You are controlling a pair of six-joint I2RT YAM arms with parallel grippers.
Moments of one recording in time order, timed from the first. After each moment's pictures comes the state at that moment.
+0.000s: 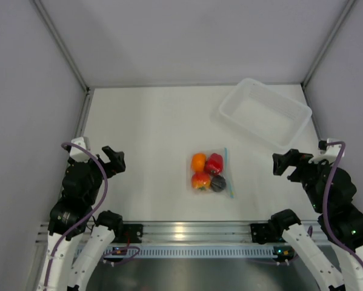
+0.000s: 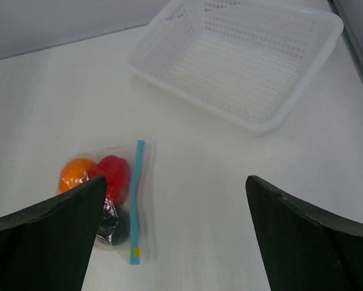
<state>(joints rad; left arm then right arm) -0.26 0.39 0.83 -0.72 -0.25 -0.41 0.35 0.34 0.96 -0.86 0.29 0.32</state>
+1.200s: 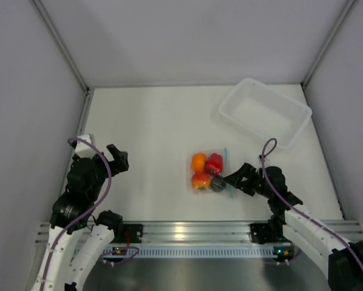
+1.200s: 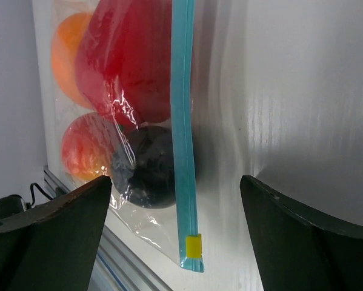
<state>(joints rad) -0.30 0.44 0.82 -0.72 -0.25 -0.42 0.35 0.65 0.08 0.05 -0.34 0.87</state>
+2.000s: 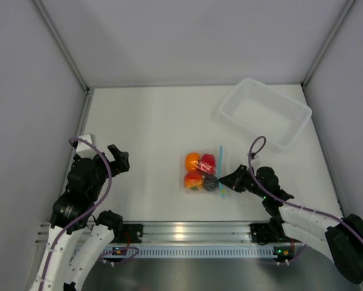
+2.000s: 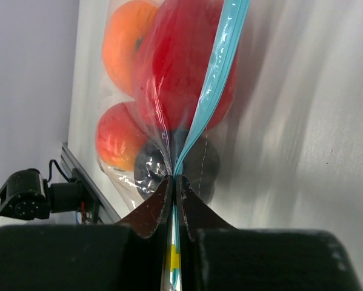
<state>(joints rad) -0.31 0.44 0.82 -0.72 -0.26 -0.42 0.52 0.90 0.05 0.49 -0.30 0.92</state>
